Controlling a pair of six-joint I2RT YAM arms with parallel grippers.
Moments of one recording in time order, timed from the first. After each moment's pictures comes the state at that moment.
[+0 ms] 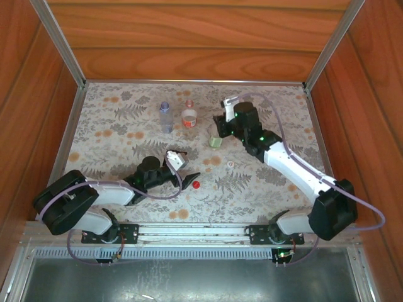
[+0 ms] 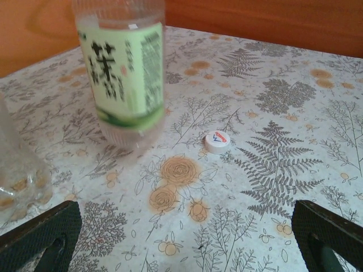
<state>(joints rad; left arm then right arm) -0.81 1.39 0.29 0.84 0.23 0.06 0.57 1.37 1.07 -0.19 0.05 0.08</state>
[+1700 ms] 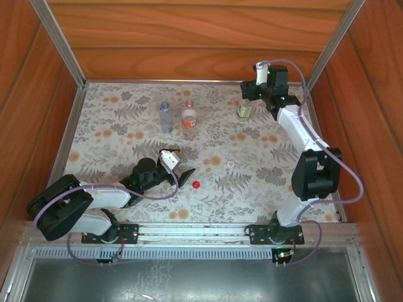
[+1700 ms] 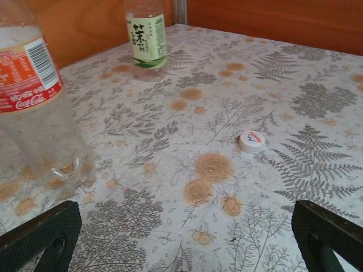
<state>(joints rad) -0.79 1.34 0.26 0.84 0.12 0.05 0.18 1.68 1.46 -0.26 -0.13 -0.08</state>
